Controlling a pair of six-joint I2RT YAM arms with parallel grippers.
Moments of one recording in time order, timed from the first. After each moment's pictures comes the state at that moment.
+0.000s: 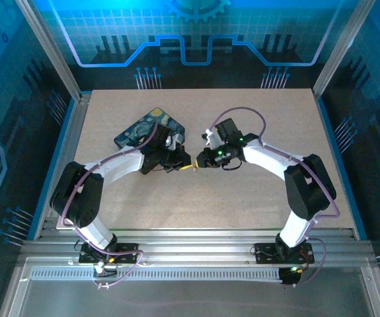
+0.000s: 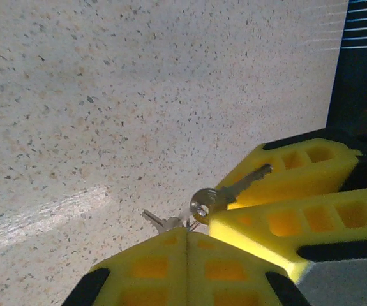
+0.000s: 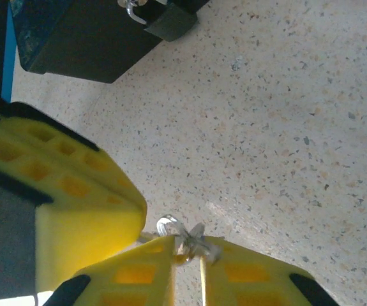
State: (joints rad) left arm -0.44 1.65 1.04 -0.32 0.61 -0.79; right arm 0.51 1.73 1.17 -0.47 -0.58 0.38
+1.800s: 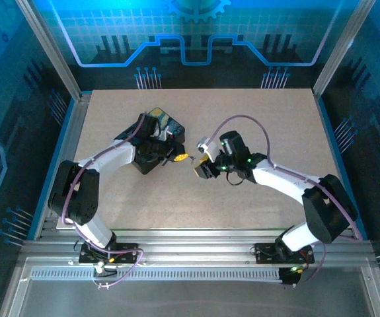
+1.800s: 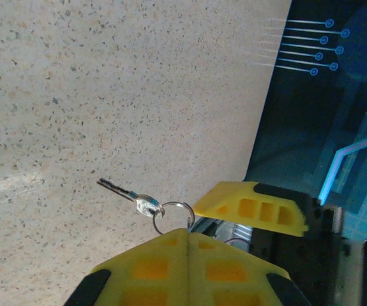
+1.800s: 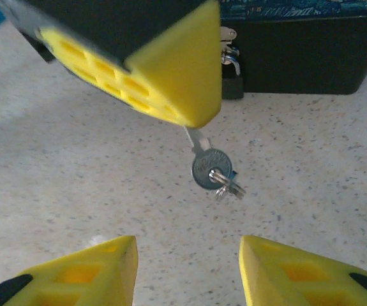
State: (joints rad) left arm -0.32 1.66 1.09 -0.32 0.83 -0.93; right arm 0.60 1.49 0.87 -0.09 -0.38 -0.14
